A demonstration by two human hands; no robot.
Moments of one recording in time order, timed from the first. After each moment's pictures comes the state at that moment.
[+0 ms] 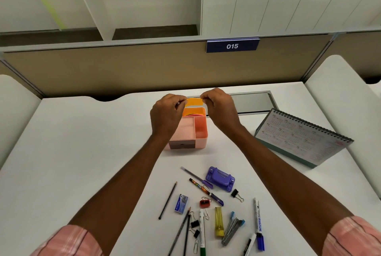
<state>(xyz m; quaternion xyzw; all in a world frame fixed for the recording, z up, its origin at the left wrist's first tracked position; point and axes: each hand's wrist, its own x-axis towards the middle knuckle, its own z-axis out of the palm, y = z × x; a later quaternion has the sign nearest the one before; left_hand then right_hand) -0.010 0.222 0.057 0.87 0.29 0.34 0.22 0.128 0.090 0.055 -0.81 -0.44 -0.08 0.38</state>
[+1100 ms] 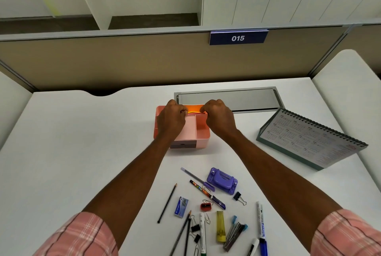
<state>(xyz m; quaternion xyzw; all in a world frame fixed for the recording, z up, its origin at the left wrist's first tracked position) 0.015 0.236 -0.003 0.89 0.37 0.13 0.24 0.136 0.107 -0.009 -0.88 -0.44 -0.02 0.20</state>
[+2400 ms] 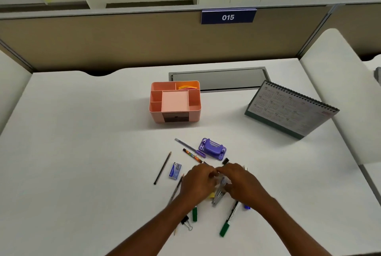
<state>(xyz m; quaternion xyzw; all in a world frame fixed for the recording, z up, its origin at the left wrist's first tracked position) -0.133 0.001 -0.064 0.89 0.26 -0.07 0.37 -0.016 -0.149 -0.061 -0.84 -0.45 0.29 0.13</state>
